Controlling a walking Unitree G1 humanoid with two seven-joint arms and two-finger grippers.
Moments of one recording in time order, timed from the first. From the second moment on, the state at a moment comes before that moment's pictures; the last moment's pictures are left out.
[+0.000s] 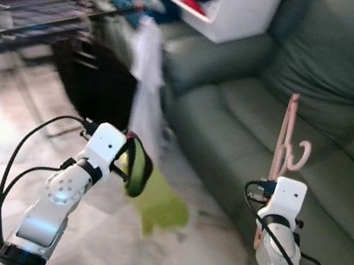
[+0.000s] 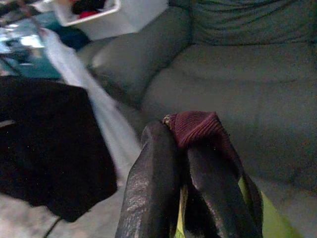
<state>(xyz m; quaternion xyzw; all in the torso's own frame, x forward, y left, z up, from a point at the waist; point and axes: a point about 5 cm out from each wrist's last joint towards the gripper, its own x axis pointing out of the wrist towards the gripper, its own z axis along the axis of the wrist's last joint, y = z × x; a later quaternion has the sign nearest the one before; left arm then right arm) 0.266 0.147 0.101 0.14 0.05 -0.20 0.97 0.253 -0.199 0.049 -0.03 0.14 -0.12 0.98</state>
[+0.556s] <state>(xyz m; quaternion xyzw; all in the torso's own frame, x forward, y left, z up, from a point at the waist) 0.263 0.142 0.104 0.12 0.05 -0.21 0.97 0.268 -0.186 0.058 -0.05 0.12 -0.08 0.99</state>
